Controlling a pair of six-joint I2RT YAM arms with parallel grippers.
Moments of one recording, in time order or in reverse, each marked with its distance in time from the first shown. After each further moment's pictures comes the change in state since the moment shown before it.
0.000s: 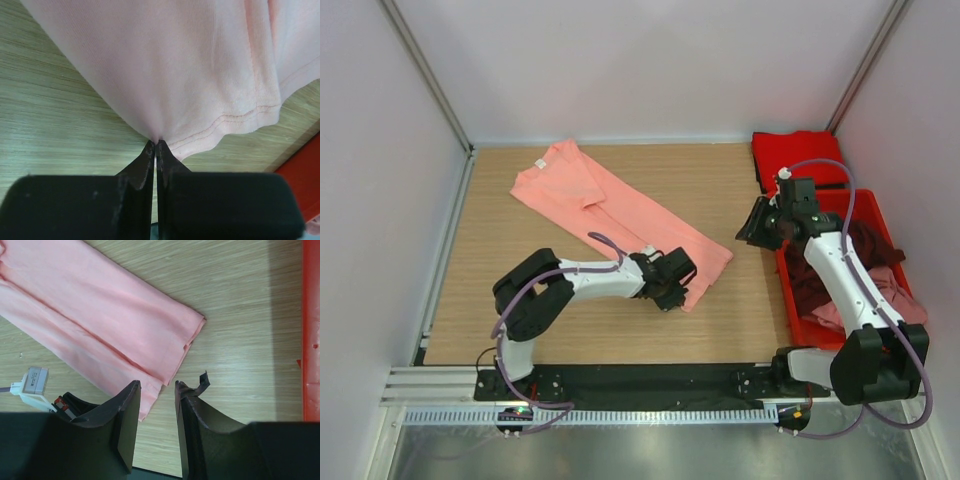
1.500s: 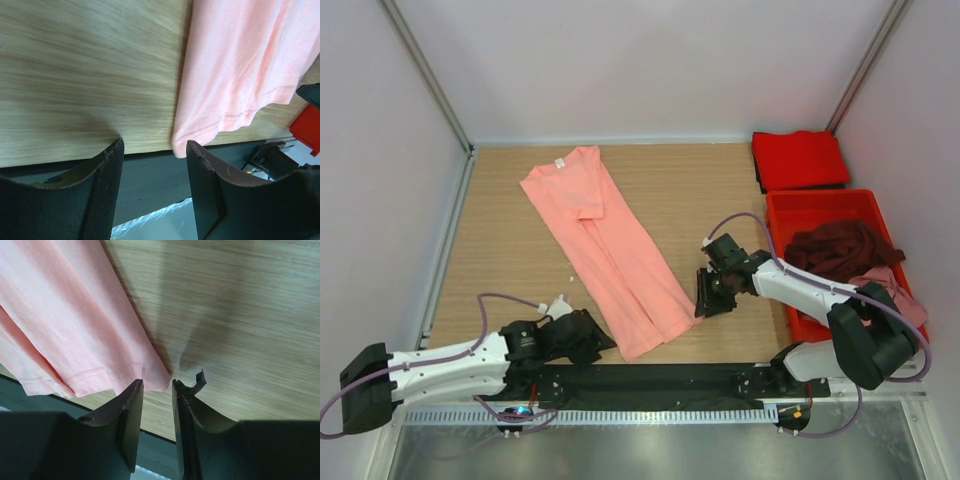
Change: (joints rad) left arm -0.086 -1.165 -0.938 -0.051 -0.035 -0.088; right arm 0.489 0.100 -0.343 0.109 -0.023 0.087
